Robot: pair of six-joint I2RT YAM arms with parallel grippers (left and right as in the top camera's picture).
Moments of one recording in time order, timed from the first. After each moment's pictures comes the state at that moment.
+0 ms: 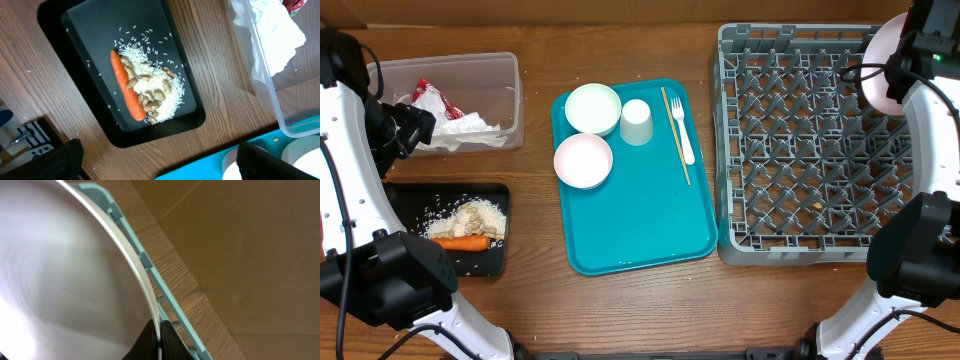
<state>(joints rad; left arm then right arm) 0.40 1.94 2.08 -1.69 -0.08 -0.79 -0.25 1.96 1.79 -0.67 0.71 -0.06</state>
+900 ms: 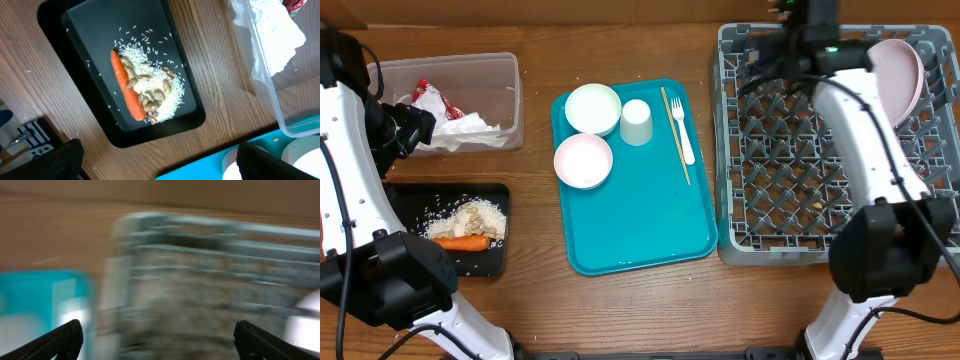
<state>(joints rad) 0.40 1.94 2.08 -1.69 -0.08 -0.79 0.14 1.96 1.83 -0.74 0.03 0.03</state>
